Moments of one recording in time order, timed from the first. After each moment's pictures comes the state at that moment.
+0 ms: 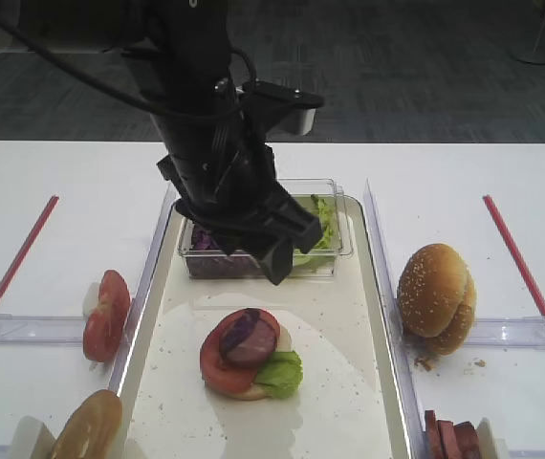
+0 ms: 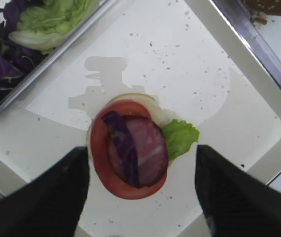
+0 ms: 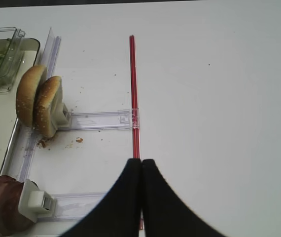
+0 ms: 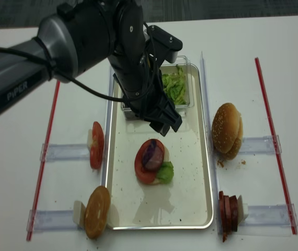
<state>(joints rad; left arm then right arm) -0.68 1.80 -1.48 -0.12 1.08 0.07 -0.02 -0.02 -0.48 0.01 1.13 0.03</state>
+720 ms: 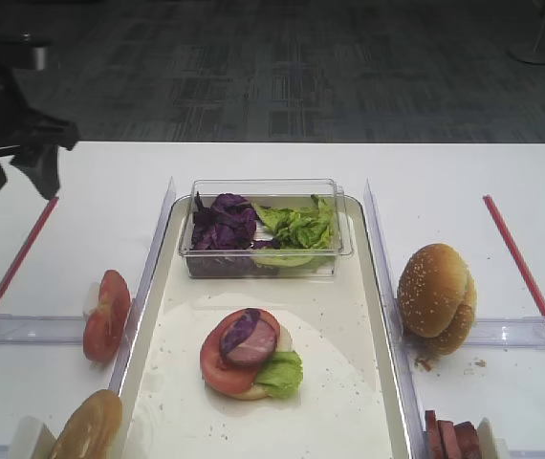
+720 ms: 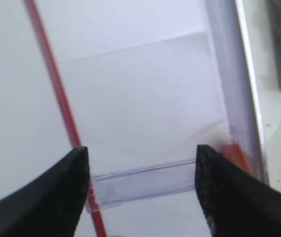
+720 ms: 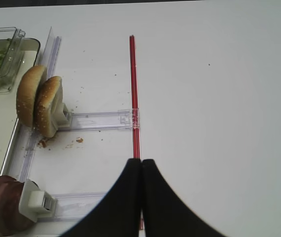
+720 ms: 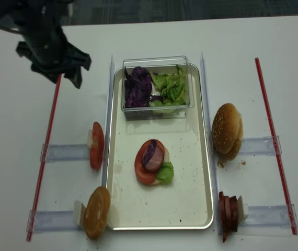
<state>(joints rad) -0.11 1.80 -1.48 0.00 1.13 0.05 -0.02 -0.02 -0.48 0.01 1.13 0.03</state>
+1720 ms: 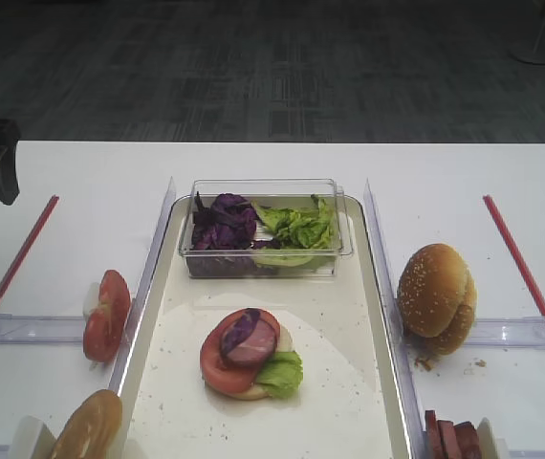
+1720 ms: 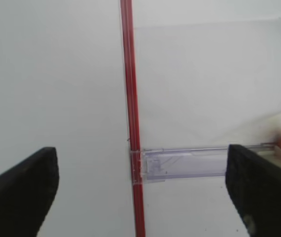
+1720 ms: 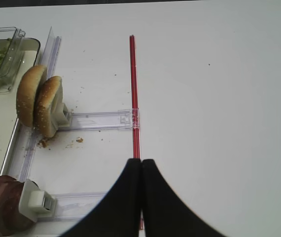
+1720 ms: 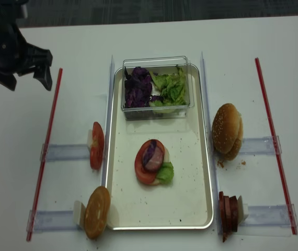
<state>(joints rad) 0.06 1.80 -1.48 -0.01 1.19 0.08 -0.02 -0.02 -0.48 0.01 1.13 0.03</state>
